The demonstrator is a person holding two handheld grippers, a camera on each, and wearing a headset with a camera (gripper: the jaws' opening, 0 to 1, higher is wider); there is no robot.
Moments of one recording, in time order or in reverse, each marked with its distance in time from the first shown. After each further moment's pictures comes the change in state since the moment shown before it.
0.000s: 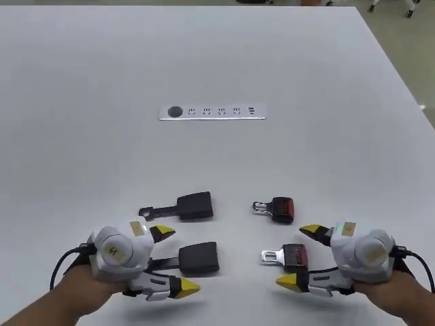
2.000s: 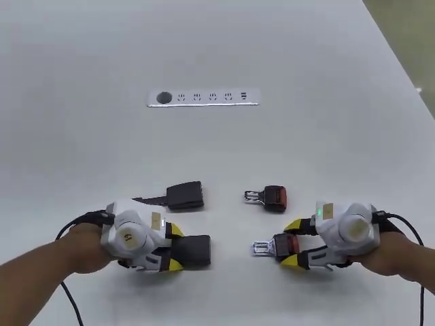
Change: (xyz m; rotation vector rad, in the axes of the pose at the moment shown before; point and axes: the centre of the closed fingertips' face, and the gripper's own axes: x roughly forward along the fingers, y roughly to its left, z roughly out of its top) left arm 0.023 0.003 -0.022 0.401 0.227 -0.184; right arm 0.006 -0.003 -0.018 -0.215 0.167 0.167
